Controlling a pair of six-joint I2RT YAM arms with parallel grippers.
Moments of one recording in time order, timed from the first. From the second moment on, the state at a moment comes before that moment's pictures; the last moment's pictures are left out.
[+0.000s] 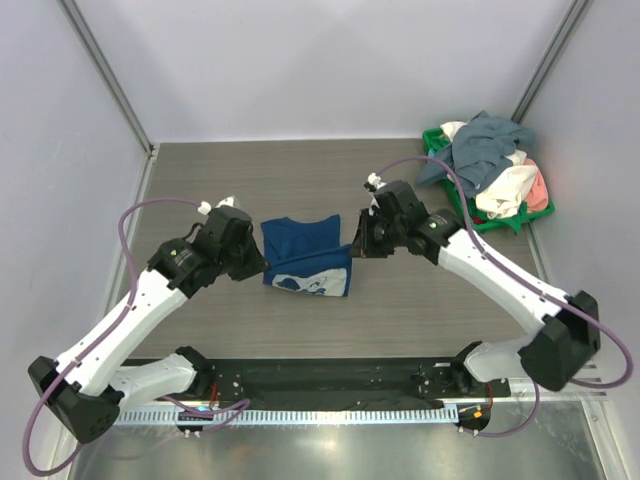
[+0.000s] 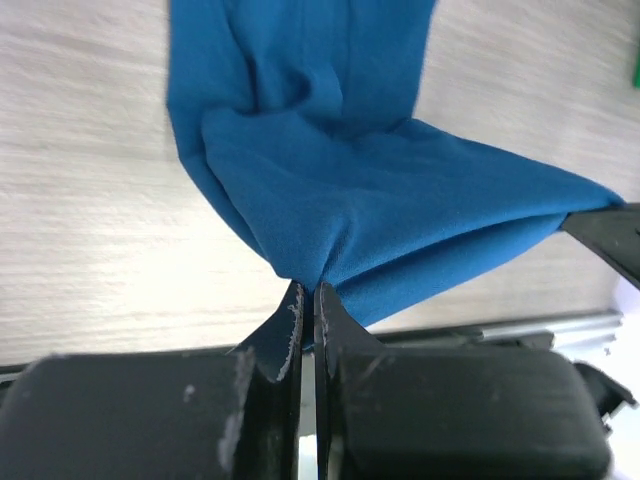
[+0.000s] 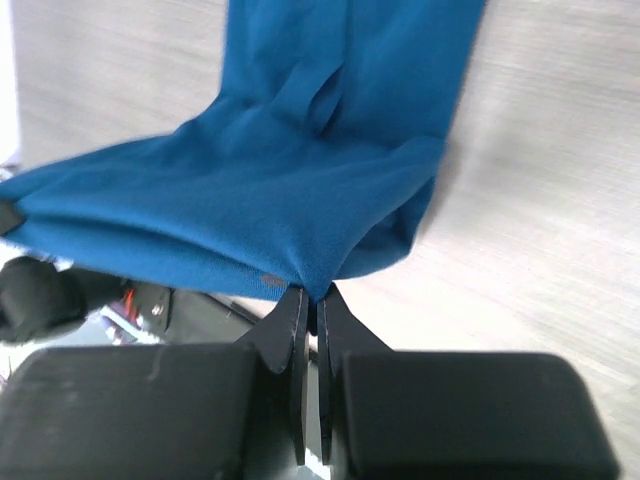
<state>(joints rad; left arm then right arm) -0.64 1.02 1.09 -0.93 -0.12 -0.92 0.65 1.29 1.13 -0.64 -0.17 0.60</state>
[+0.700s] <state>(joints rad) -0.24 1.55 1.34 -0.77 0.09 -0.73 0.46 1.89 1.64 -0.68 -0.30 0.46</state>
